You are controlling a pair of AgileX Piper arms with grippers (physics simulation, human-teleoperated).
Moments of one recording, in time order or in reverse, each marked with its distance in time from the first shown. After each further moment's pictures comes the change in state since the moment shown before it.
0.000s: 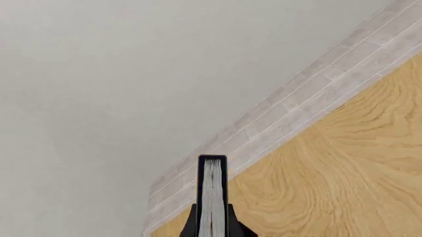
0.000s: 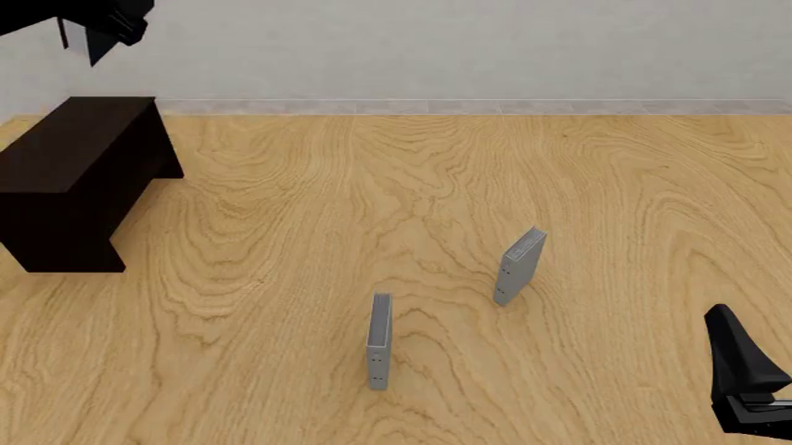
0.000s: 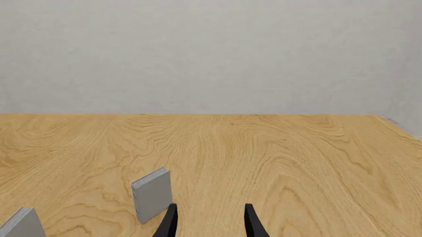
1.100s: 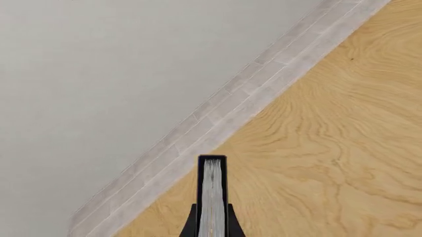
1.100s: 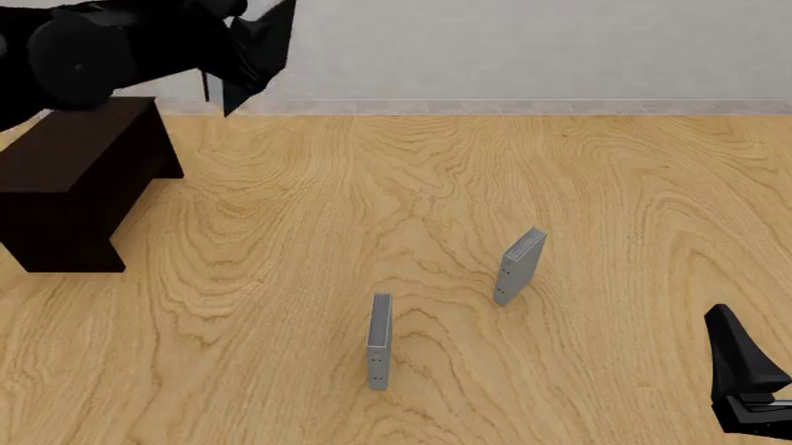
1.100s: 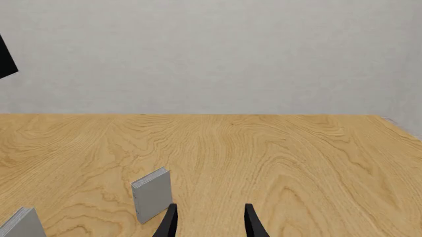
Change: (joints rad) left arm -0.256 0.093 0.030 0.000 -0.124; right arm 0.000 0.000 0.000 0.000 0.000
